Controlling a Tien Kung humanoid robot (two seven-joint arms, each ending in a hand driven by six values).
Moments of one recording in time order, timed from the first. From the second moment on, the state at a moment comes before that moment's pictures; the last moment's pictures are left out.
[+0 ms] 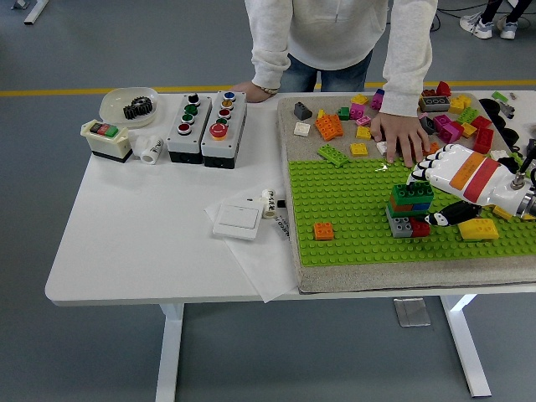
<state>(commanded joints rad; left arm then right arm) -0.19 0.11 -0.71 -0.23 1.00 0.16 0.29 0.97 -0.59 0.09 0.73 -1.73 -0.65 0.65</state>
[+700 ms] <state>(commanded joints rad) -0.18 0.11 -0.70 -0.23 0.99 0.16 0.29 0.88 -0.69 0.41 0.89 -1.53 -0.61 0.65</state>
